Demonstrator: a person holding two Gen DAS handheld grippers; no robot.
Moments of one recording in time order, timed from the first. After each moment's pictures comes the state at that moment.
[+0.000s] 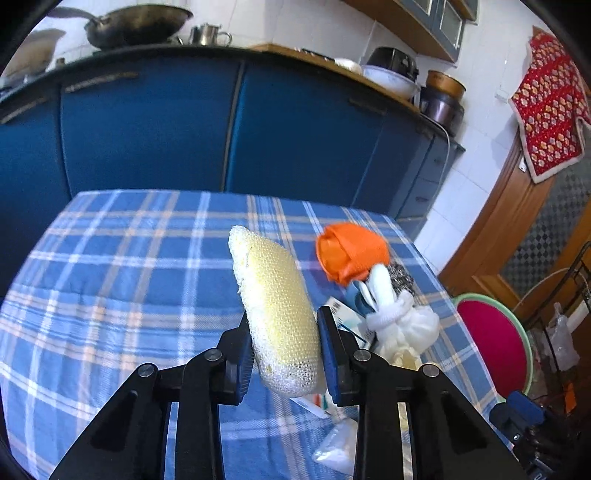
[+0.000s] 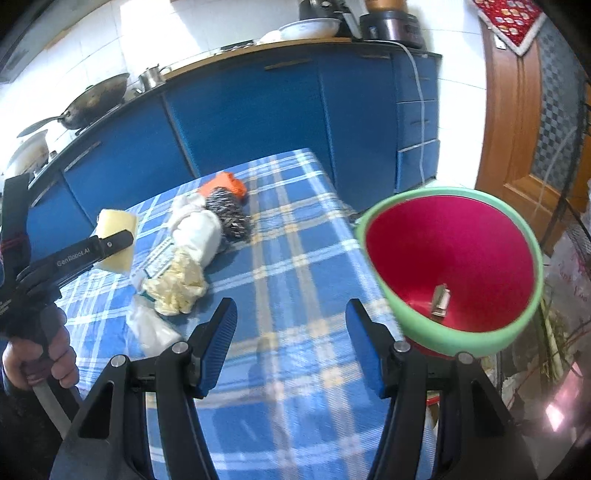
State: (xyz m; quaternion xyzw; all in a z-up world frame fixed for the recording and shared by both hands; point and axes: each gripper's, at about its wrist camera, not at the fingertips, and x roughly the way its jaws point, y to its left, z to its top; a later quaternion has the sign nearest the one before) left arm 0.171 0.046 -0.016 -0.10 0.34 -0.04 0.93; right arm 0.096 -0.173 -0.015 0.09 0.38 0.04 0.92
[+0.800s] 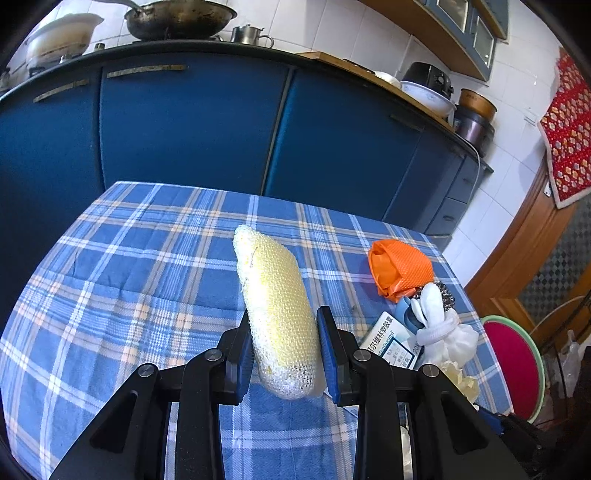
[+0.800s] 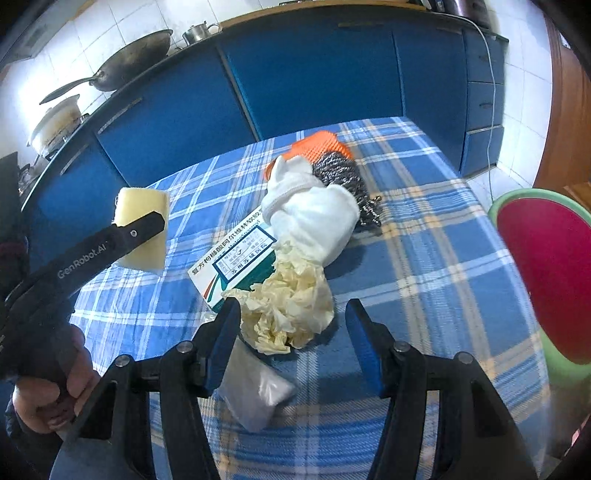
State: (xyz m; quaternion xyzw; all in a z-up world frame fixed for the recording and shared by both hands) left arm 0.173 0.080 -0.023 -0.13 0.34 0.01 0.93; right arm 0.151 -0.092 -0.041 0.09 0.43 0.14 0.89
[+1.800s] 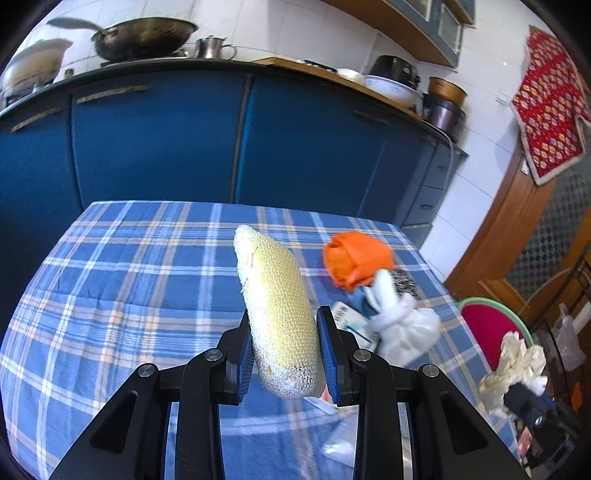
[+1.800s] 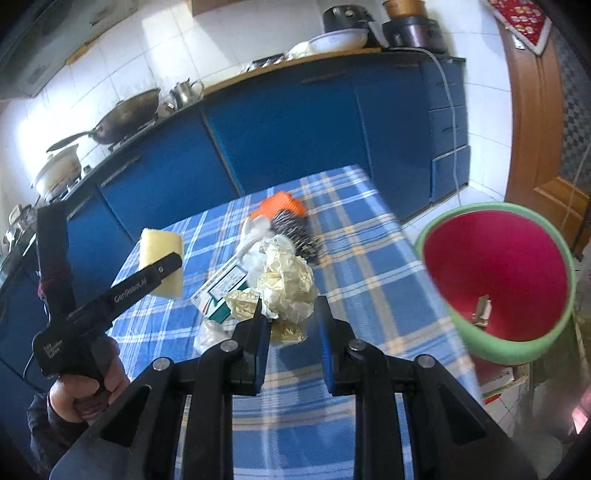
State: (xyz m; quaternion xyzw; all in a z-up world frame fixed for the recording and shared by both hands) left arm 0.159 0.043 -0.008 -0.09 0.32 -0.04 0.94; right arm 0.085 -0.155 0.012 0.13 0.34 0.09 0.93
